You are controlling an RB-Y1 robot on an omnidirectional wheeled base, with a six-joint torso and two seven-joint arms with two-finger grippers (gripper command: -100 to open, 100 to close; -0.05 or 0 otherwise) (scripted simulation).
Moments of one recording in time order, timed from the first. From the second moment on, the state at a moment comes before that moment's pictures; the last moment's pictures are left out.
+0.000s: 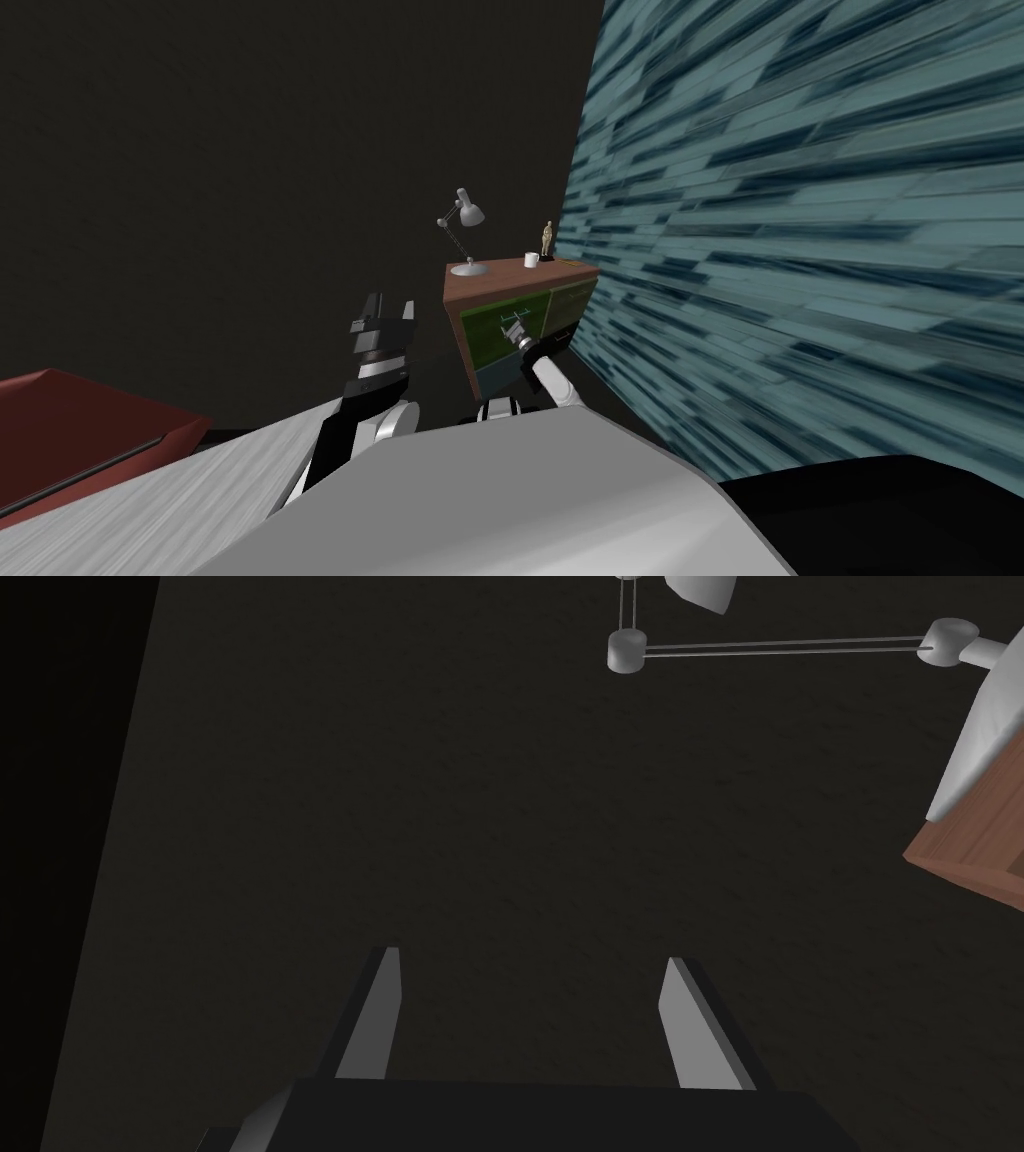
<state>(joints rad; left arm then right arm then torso) 0.48 -0.01 -0.07 -2.35 0.11 -0.40 0.12 0.03 -0.24 0.43 -1.74 1.72 0.04 0.41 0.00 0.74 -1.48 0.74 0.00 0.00</state>
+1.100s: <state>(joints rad) 0.48 -0.01 -0.07 -2.35 0.11 -0.40 0.12 -0.04 -0.24 0.48 -1.61 2.03 0.17 0.47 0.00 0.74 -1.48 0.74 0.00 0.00</state>
